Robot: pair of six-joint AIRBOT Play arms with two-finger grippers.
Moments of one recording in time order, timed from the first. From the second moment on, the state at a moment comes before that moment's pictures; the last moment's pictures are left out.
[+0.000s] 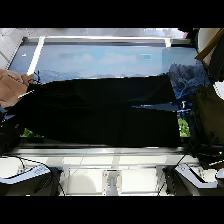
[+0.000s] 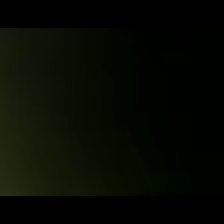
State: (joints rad) left arm 1.02 -1.28 0.96 0.83 -1.13 -1.03; right arm -1.14 -1.06 0.43 -1.12 1.27 1.13
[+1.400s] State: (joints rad) left arm 0.75 -1.35 1.31 0.93 -1.10 -1.24; right arm -0.73 -1.11 1.02 -0.84 1.31 1.28
